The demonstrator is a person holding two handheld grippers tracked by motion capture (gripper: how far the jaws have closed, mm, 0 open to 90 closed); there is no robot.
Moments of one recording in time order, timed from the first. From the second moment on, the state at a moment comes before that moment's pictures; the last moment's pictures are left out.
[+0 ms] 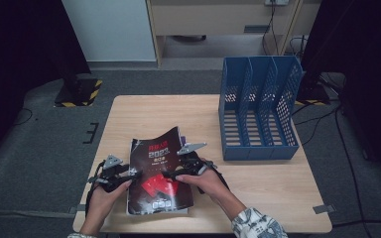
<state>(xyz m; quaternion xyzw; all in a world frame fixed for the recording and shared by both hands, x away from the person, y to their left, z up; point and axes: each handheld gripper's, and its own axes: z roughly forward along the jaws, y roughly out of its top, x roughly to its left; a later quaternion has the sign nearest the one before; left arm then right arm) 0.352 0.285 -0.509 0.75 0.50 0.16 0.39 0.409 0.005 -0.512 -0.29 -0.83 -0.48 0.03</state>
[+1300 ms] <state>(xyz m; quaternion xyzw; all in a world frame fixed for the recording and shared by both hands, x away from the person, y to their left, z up) 0.380 0.284 -0.503 0.73 0.46 0.15 0.49 0.388 -0.021 -0.470 -0.22 -0.77 -0.59 -0.09</state>
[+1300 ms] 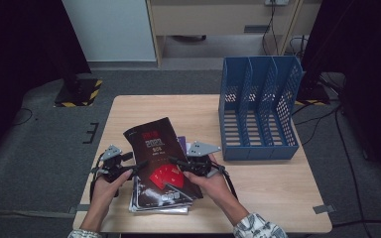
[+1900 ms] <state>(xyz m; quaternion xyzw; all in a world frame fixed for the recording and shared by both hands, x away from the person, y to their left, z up) 0.384 0.282 -0.500 0.73 0.41 0.08 0.55 0.385 -0.023 -0.454 -0.18 -0.75 -0.63 -0.08</state>
